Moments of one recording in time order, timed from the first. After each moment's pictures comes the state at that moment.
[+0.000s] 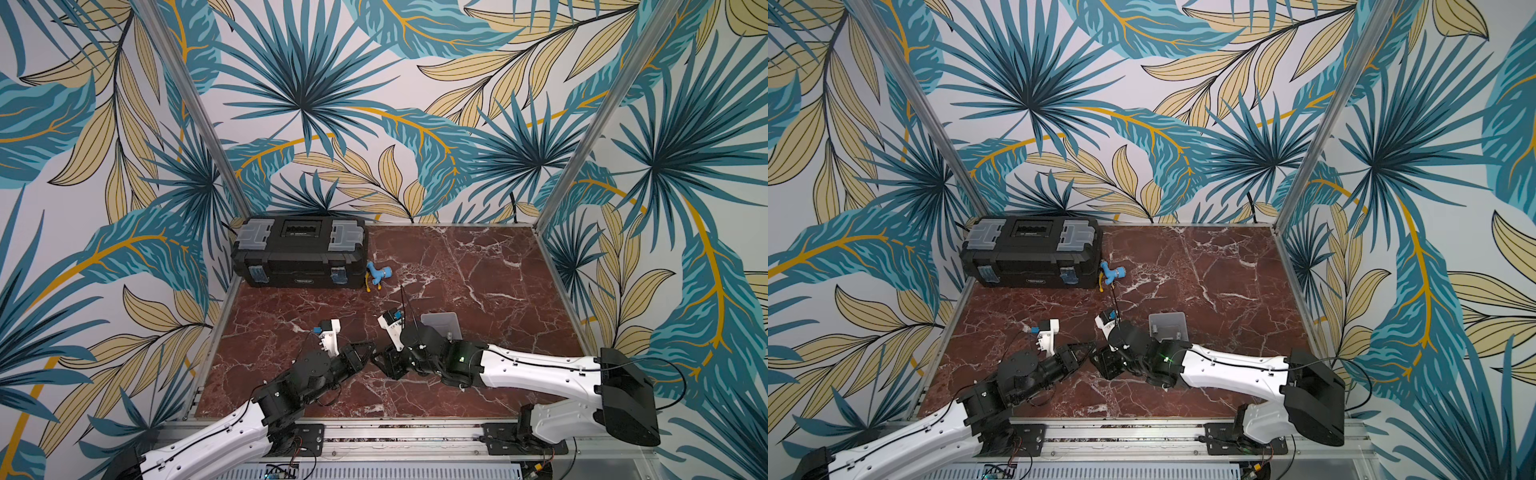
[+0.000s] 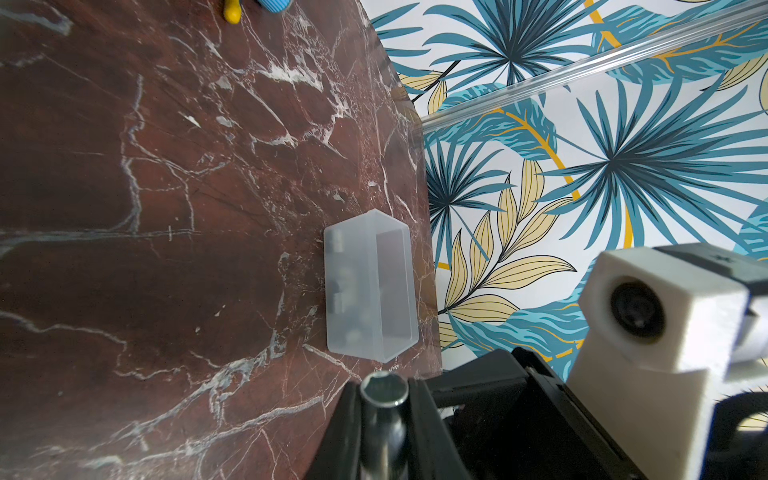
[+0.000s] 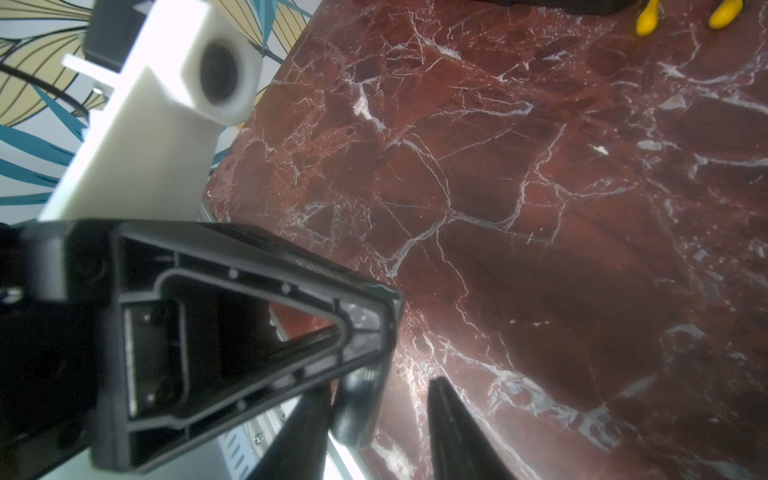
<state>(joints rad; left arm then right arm) -0.89 0.57 0.21 0.09 -0.06 -1.28 1.13 1.40 0.87 -0.12 0.01 0.62</state>
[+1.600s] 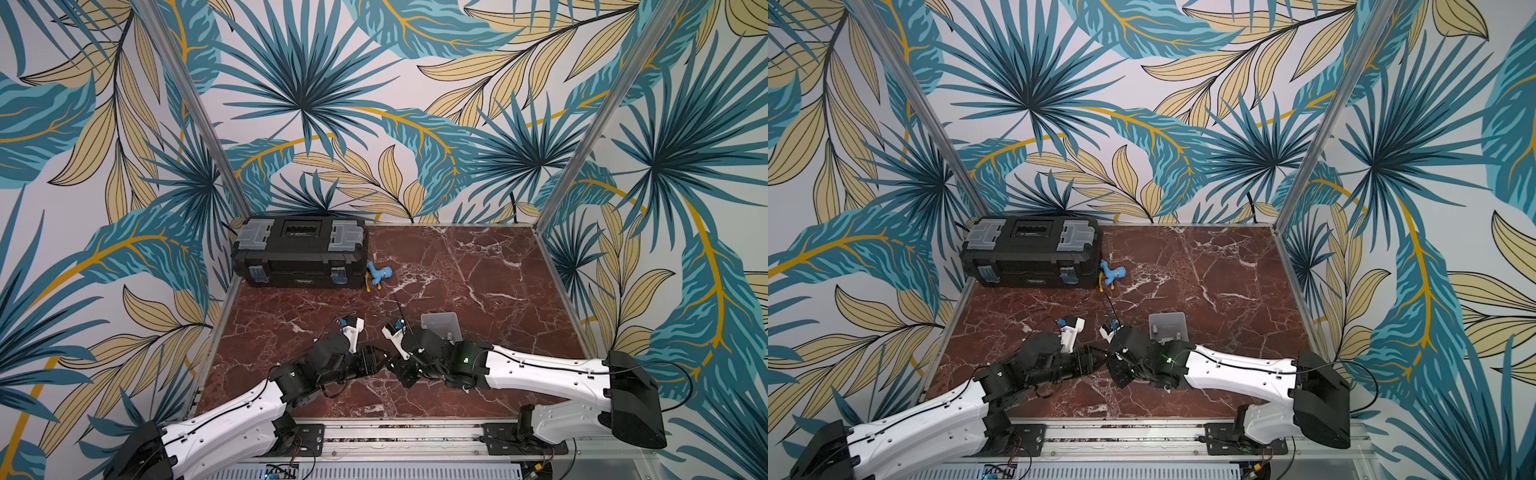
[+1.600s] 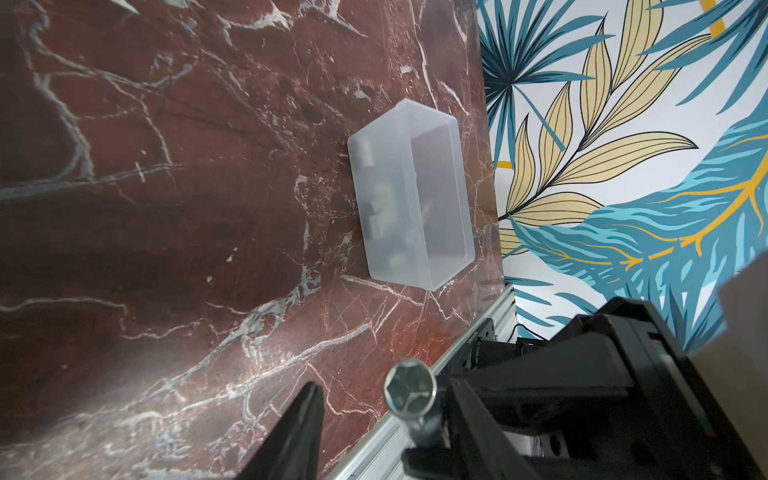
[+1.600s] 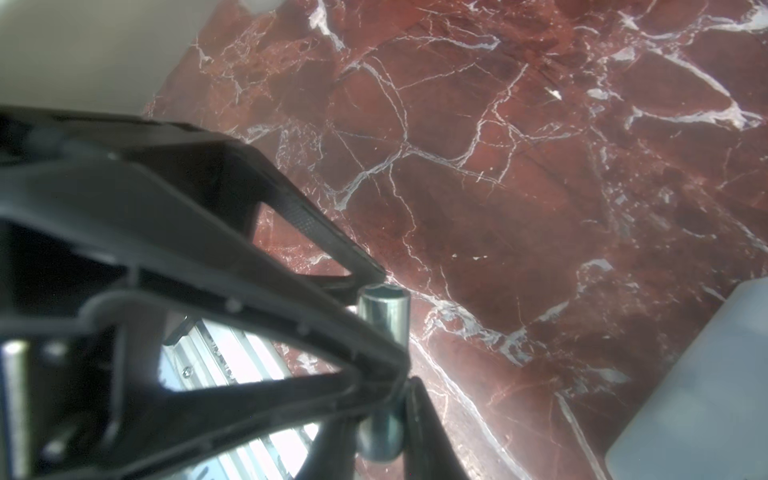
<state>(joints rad) -0.83 0.84 0.37 -0.05 0.23 -1.06 1.14 1.36 0.88 -0.35 0.04 0.48</state>
